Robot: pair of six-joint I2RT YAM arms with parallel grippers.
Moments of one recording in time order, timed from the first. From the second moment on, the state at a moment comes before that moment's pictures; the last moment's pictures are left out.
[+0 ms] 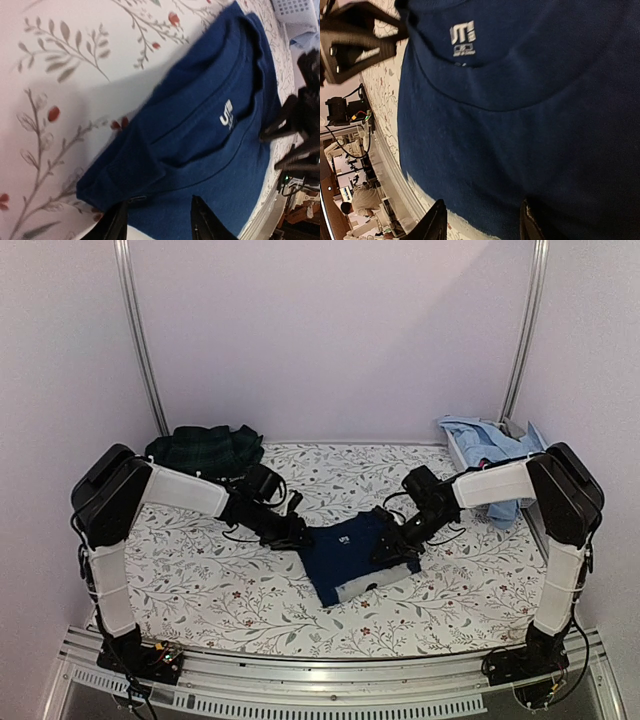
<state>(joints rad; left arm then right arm) -0.67 1.95 1.10 -0.13 0.43 -0.56 0.54 1.95 1.17 -0.49 -0.73 0.23</state>
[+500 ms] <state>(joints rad) -0.49 1.88 1.14 -0.18 0.53 -0.45 0.64 1.84 1.14 -0.50 -0.79 0.35</state>
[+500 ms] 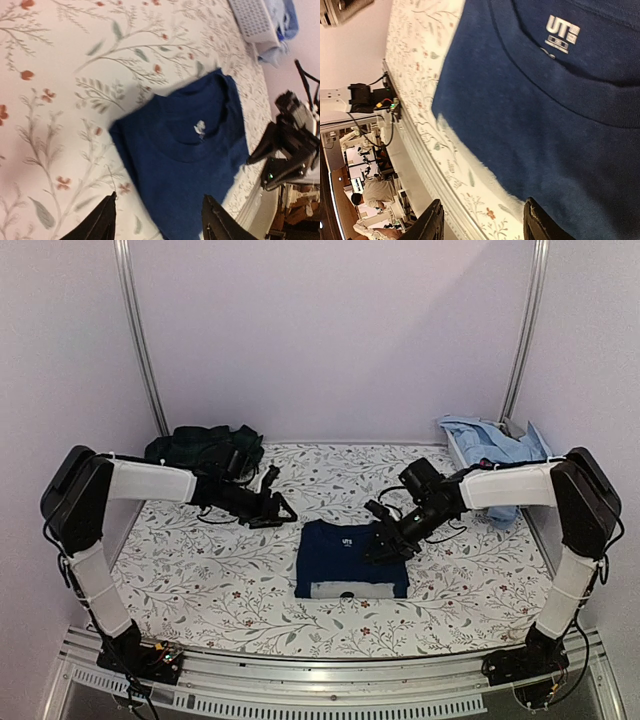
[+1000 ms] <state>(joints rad) -0.77 1.89 0.88 0.21 0.85 -0.58 0.61 1.85 0.88 -0.23 -1.09 0.46</state>
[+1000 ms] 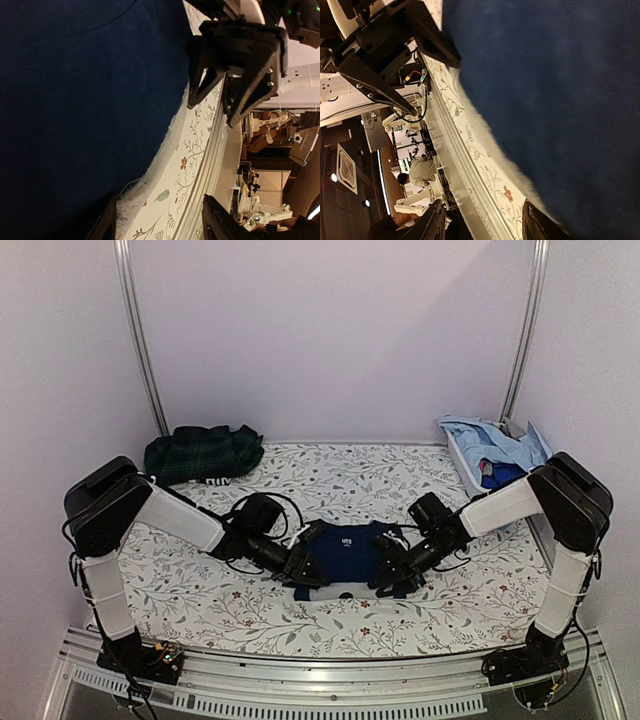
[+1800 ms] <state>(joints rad) -0.45 1.43 0.66 0.16 0.51 -0.77 0.98 1.88 1.48 -0.52 -0.50 0.16</state>
